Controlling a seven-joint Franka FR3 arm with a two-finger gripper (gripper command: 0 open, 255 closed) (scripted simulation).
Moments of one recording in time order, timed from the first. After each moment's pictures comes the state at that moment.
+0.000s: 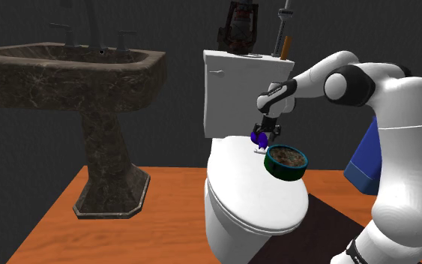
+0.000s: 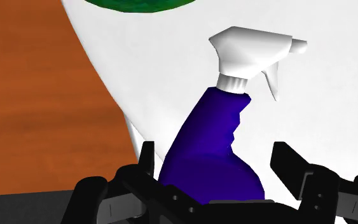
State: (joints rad) arm -0.33 0.57 -0.19 -1.71 0.12 2.26 0.17
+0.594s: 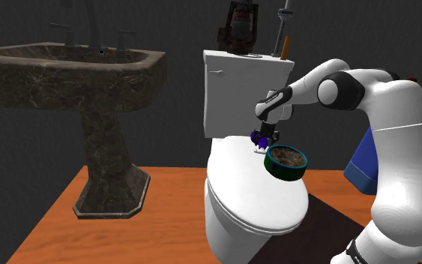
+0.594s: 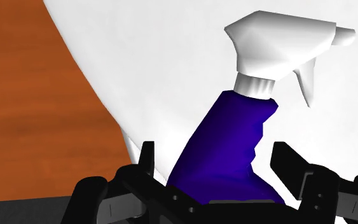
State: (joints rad) arm -0.35 0.65 -0.19 -1.70 0.13 2.32 0.16
